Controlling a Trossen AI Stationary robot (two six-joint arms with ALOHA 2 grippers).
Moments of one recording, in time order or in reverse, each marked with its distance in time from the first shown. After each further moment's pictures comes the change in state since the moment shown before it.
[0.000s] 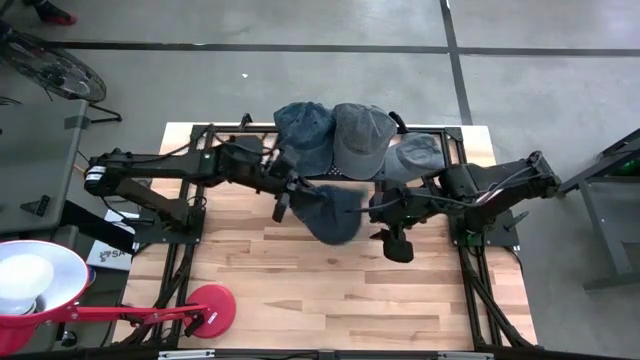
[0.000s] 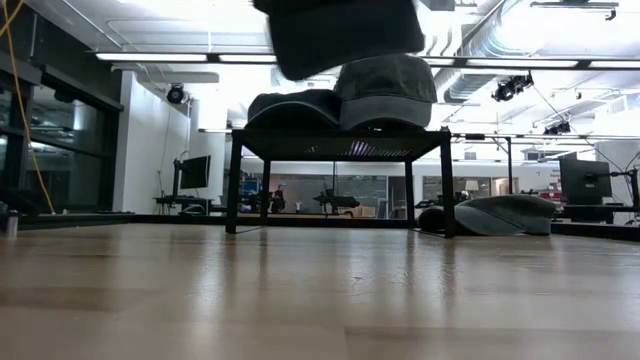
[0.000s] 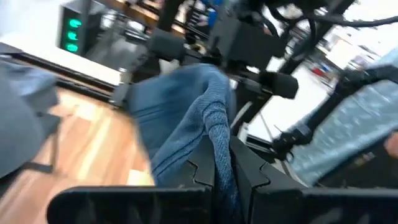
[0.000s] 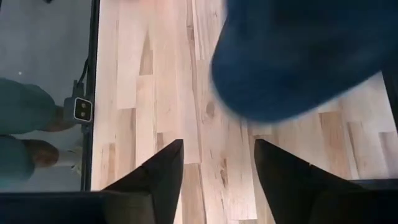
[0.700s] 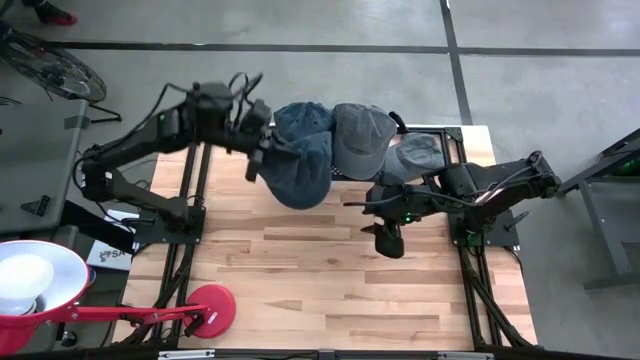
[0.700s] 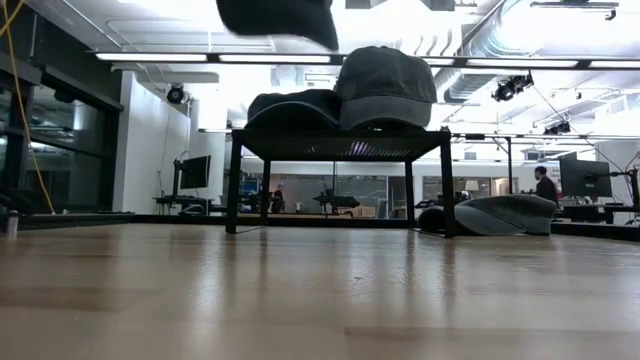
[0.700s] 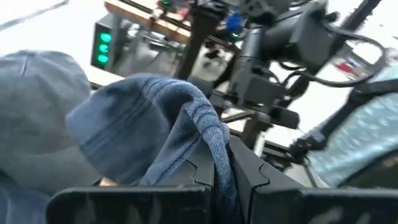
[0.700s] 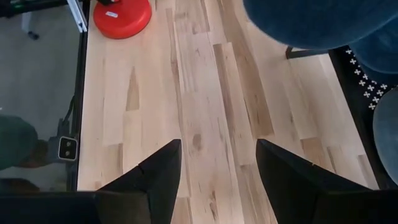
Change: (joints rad) left arm 0.214 -0.044 0.337 -0.438 0.122 0.117; right arm -0.011 0.000 0.000 0.090 0.104 0.015
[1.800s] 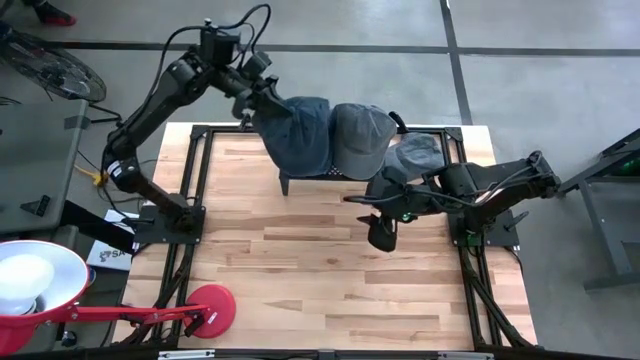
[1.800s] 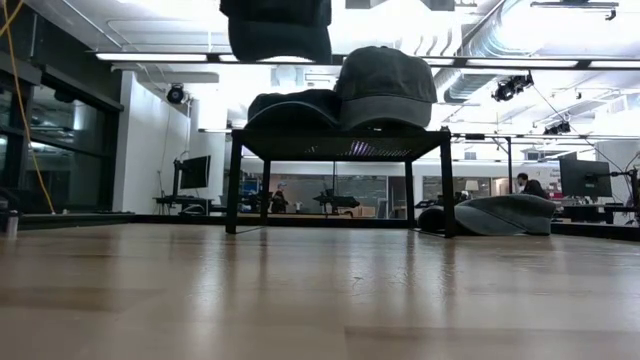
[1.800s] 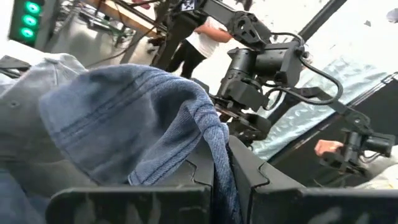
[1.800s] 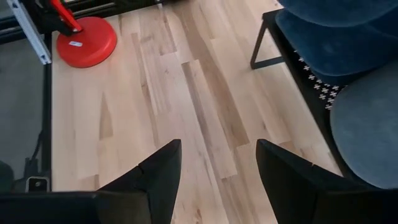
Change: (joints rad) left arm 0.506 0.233 0.224 -0.130 0.772 0.096; right arm 0.000 0.000 0.000 0.013 0.143 0.087
